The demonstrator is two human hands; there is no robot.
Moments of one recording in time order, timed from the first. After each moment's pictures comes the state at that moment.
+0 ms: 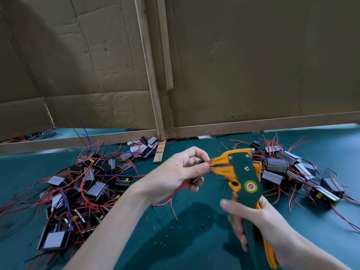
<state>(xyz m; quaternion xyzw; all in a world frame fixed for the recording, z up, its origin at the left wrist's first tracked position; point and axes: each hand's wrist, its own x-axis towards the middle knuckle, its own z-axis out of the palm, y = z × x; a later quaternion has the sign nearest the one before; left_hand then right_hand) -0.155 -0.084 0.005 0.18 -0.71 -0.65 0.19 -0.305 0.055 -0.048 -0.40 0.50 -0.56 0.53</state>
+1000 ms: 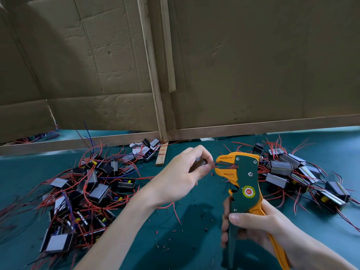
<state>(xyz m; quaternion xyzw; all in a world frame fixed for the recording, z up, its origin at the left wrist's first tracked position) -0.153 -0.076 0.014 0.21 -0.87 -0.38 0.24 -0.312 0.047 -0.049 -0.39 0.40 -0.56 0.62</state>
